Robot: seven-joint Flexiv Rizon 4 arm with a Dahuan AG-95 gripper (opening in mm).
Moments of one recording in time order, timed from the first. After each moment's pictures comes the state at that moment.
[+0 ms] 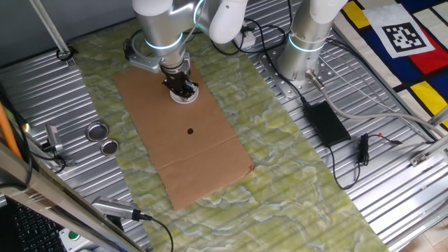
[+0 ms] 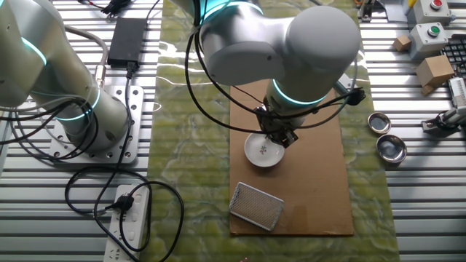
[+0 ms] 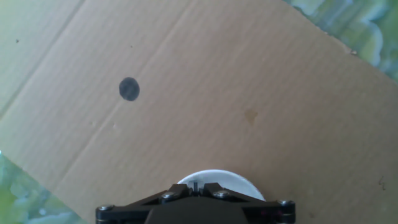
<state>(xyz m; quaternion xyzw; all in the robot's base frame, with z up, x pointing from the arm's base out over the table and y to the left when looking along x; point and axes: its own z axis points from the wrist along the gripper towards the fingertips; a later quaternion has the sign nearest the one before) 0.453 -0.047 0.027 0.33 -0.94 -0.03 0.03</state>
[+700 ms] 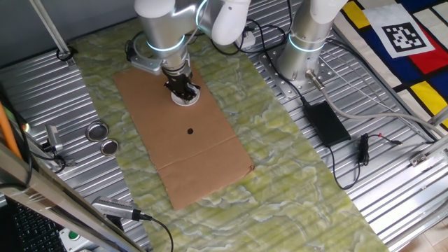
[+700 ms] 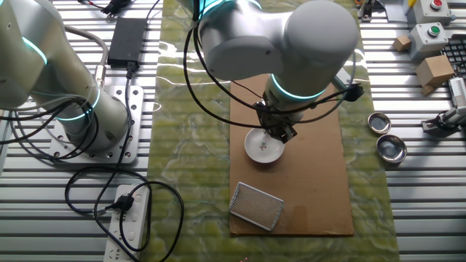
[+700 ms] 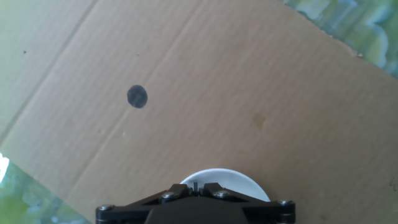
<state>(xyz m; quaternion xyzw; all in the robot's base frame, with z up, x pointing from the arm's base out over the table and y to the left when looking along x) 0.450 -0.035 0.029 0.31 -0.95 -0.04 0.03</state>
